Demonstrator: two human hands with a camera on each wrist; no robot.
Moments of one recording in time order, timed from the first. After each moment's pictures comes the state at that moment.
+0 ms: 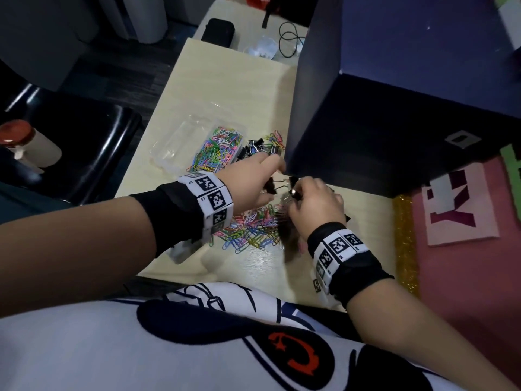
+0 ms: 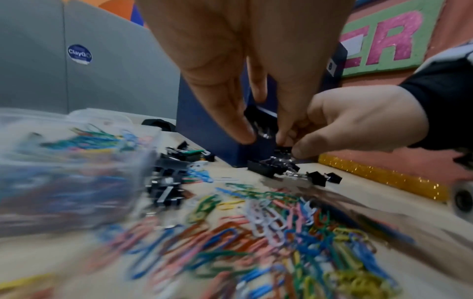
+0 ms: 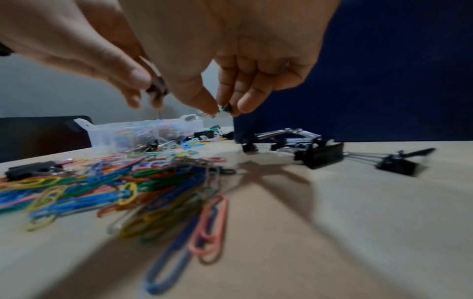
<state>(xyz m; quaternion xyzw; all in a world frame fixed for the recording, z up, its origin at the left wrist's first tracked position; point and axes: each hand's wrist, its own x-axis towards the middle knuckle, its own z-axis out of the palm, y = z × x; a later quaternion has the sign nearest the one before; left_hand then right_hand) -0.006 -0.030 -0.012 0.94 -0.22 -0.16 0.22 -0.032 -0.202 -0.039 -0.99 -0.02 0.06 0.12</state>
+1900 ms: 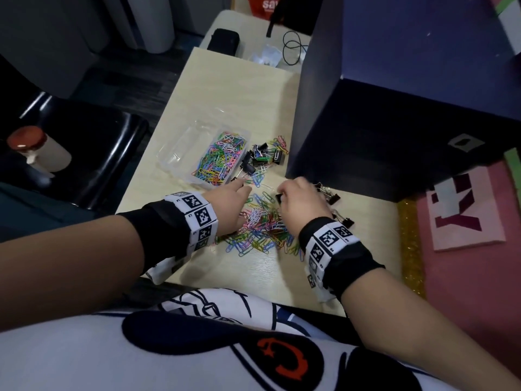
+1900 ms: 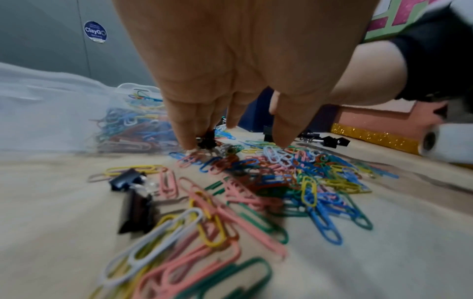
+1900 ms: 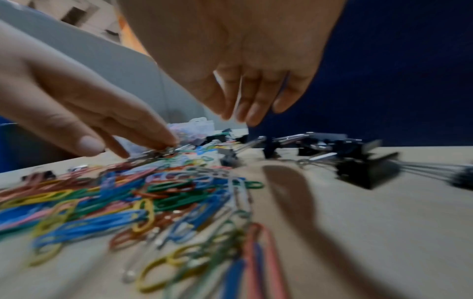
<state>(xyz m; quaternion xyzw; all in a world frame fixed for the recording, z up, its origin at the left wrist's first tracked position) -0.029 -0.006 -0.039 0.95 -0.16 -0.26 0.06 -0.021 -0.181 -0.041 -0.98 -0.08 0.12 0.11</state>
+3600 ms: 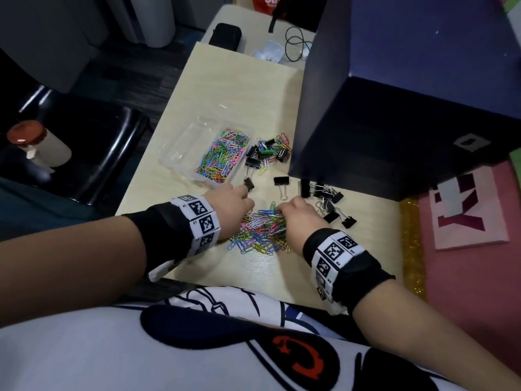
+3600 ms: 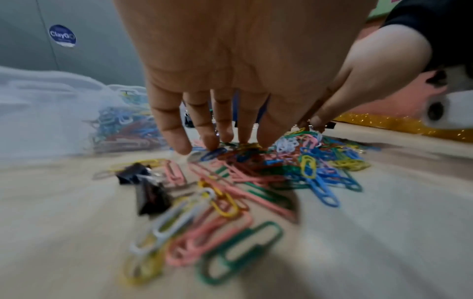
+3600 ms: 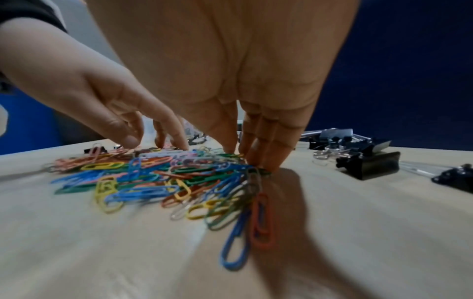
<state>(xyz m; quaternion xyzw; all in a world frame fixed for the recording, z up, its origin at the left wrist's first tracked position) -0.034 -0.003 -0.055 0.94 -0.22 -0.25 -0.01 -0.045 -0.180 -0.036 -0.95 -0.10 0.30 0.08</state>
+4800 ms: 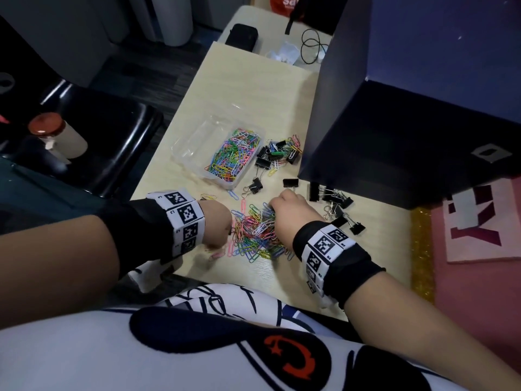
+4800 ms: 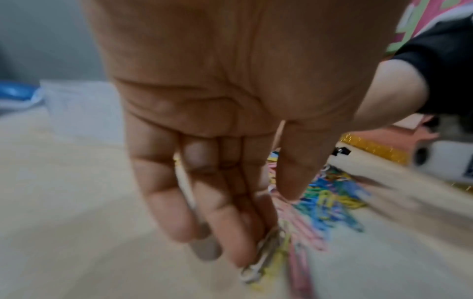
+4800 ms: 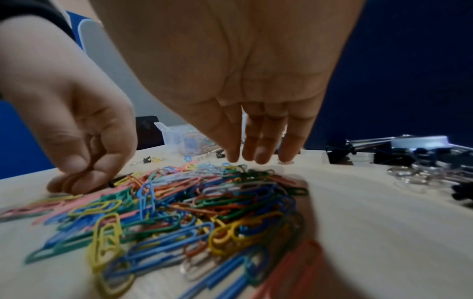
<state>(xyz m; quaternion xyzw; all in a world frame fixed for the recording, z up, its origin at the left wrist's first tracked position) -0.047 0.016 -0.040 0.88 -0.17 -0.43 -0.09 -0.033 -0.153 -0.036 -0.95 -0.17 0.27 0.06</state>
